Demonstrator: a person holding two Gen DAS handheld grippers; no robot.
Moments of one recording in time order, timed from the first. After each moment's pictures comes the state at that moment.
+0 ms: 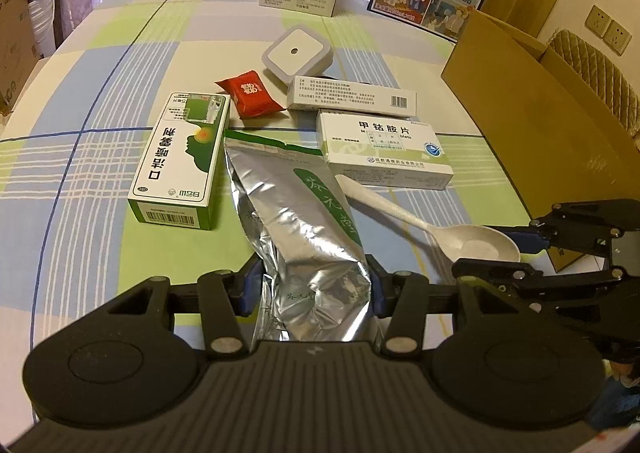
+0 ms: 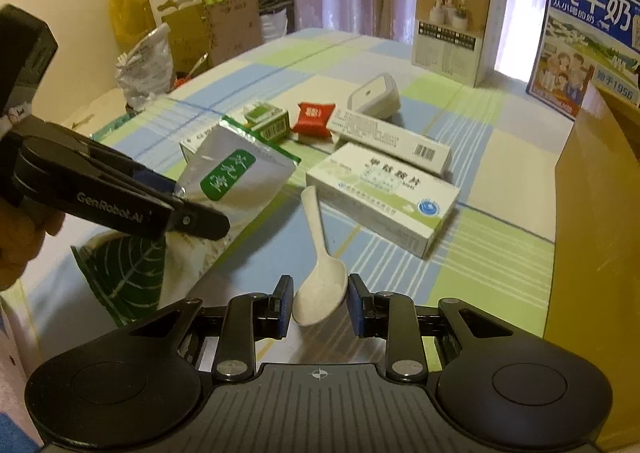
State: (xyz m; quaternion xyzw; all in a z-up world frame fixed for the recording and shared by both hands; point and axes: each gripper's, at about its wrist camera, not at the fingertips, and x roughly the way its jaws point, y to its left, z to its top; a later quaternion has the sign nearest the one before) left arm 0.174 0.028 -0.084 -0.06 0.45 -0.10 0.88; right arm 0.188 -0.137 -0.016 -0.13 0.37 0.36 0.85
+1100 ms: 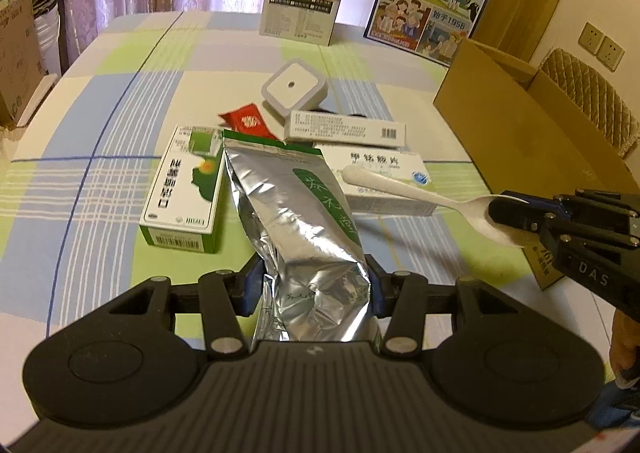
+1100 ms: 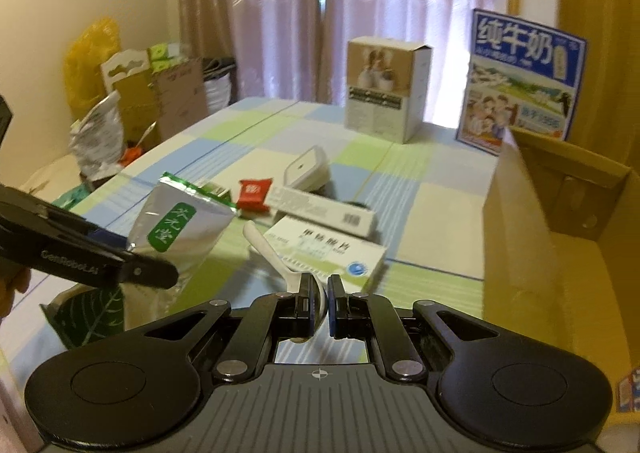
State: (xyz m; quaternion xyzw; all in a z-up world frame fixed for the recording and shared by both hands) left arm 0.167 0.028 -0.060 -0.06 0.42 -0.09 0.90; right arm 0.184 -0.162 0.020 -0.09 0.30 0.28 0.91
